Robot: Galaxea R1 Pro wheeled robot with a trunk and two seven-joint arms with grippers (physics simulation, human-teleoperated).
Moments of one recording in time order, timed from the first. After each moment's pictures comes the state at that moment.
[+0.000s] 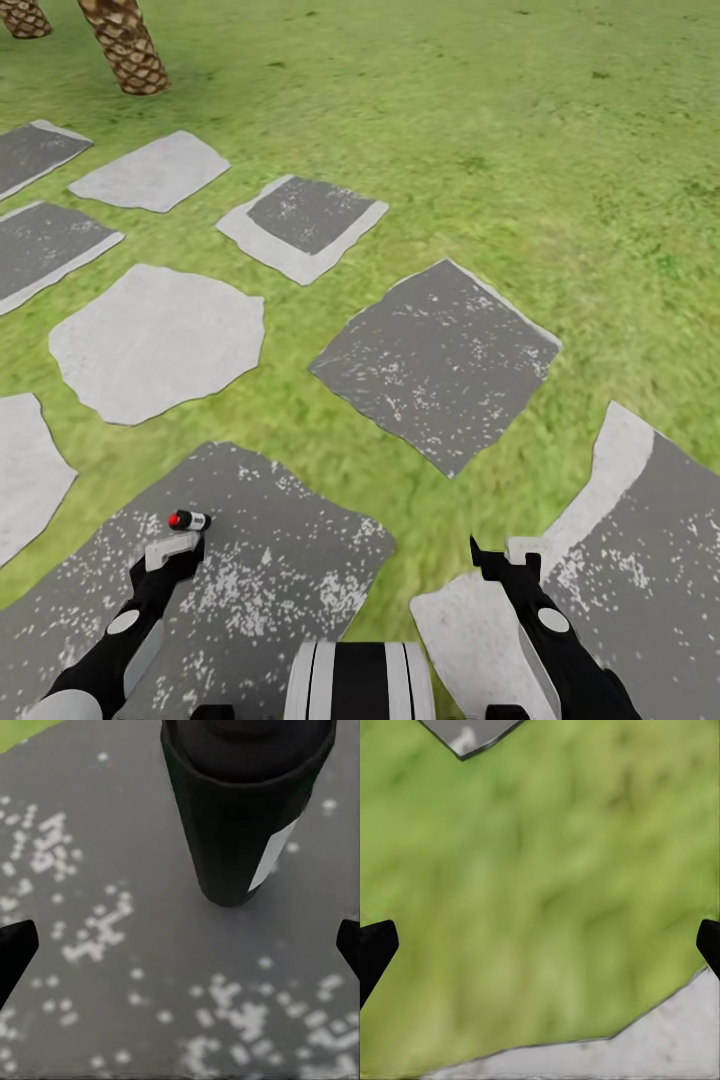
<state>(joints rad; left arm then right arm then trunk) -0.52 0.16 0.12 -0.47 0.17 -0.29 0.02 -0.42 -0.04 -0.09 -0.74 0.04 -0.15 0.01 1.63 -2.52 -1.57</state>
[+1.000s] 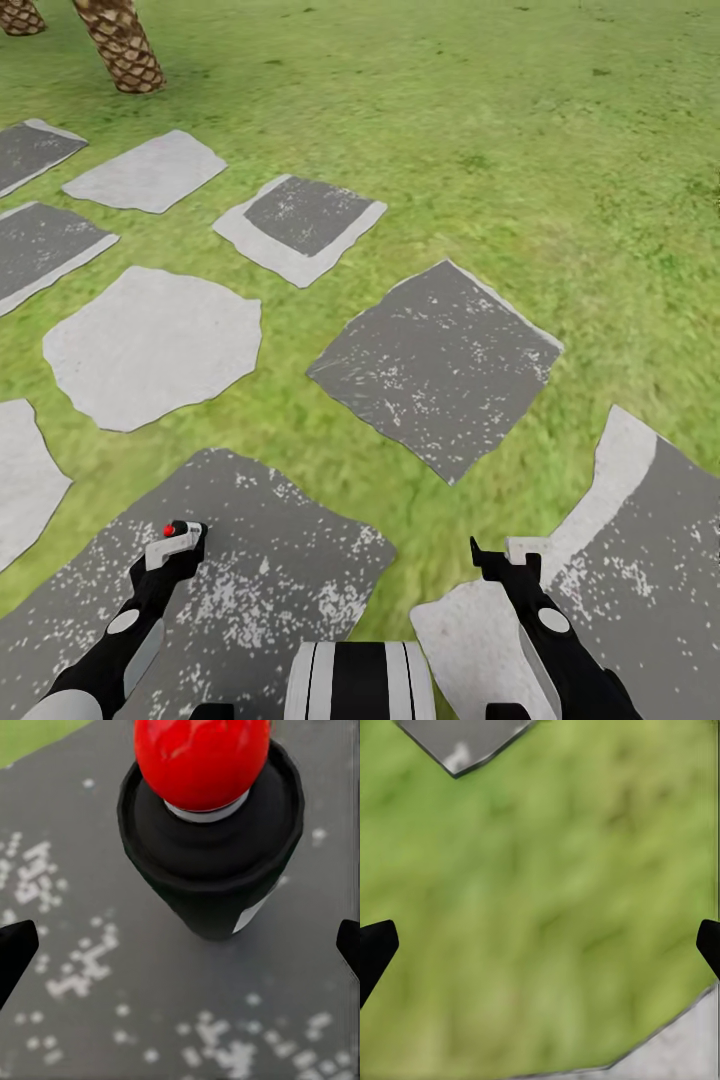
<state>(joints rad) -0.52 0.16 0.12 -0.48 0.17 -0.29 0.02 -0.42 -0.04 -0.09 -0.74 0.04 -0.15 0.01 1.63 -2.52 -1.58</state>
